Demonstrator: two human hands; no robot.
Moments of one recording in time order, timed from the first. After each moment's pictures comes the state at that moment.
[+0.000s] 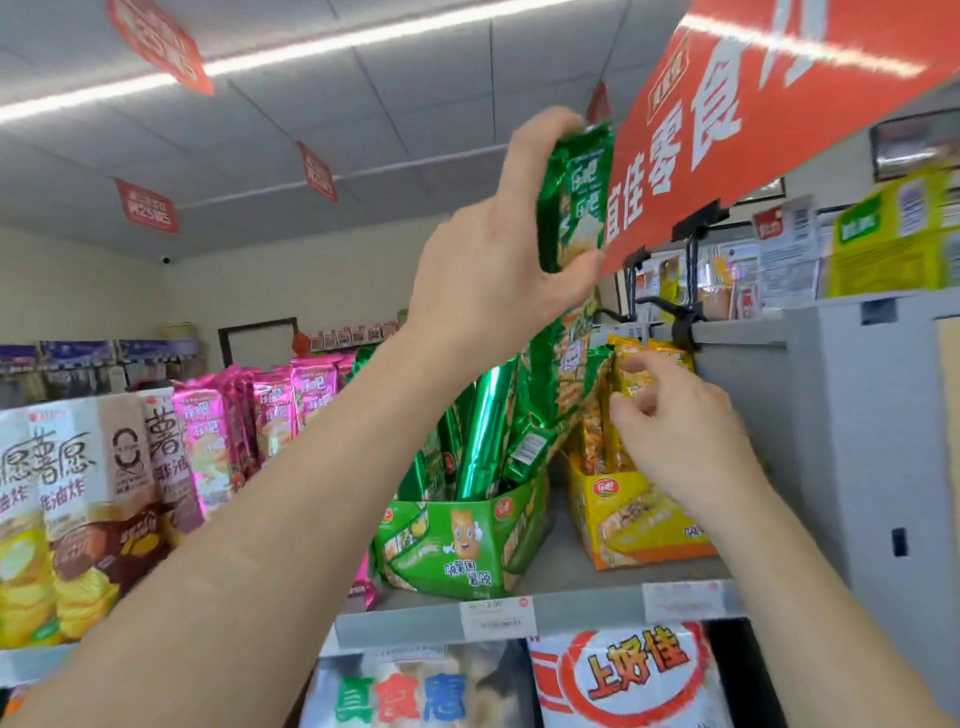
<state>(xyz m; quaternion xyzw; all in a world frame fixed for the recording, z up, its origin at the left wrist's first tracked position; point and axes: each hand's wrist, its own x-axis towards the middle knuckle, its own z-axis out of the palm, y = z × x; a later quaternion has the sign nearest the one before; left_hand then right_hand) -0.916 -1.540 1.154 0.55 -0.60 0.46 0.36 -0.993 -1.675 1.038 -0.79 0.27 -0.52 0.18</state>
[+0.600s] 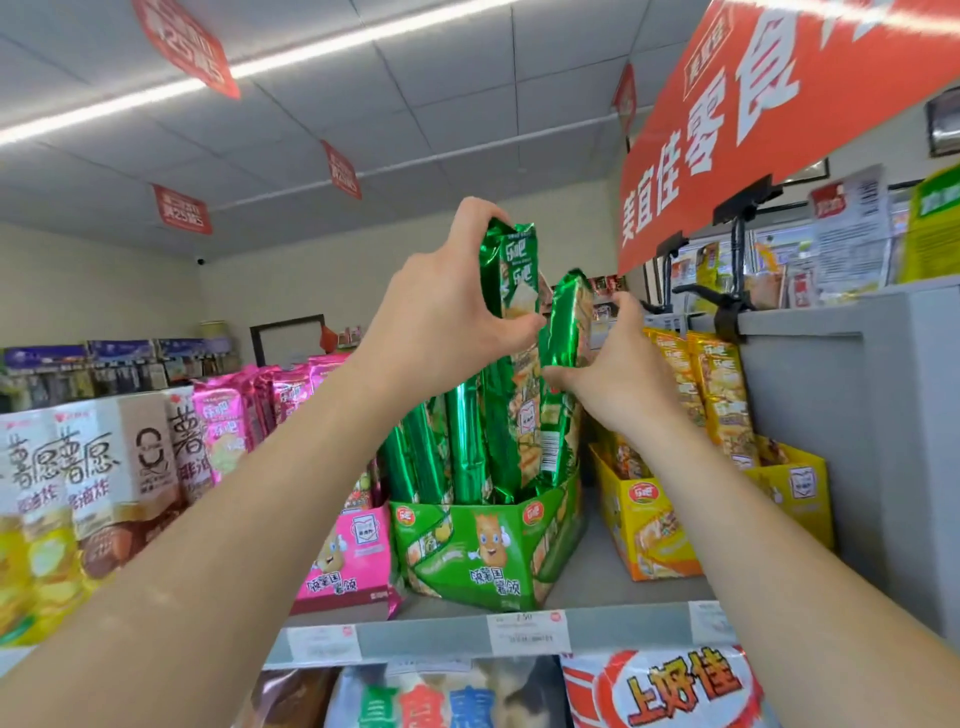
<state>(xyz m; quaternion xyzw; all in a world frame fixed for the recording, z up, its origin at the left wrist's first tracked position) -0.855 -1.525 1.143 0.65 -0.56 0.41 0.32 -0.908 -1.692 1.075 -0.78 0.25 -0.50 0.29</state>
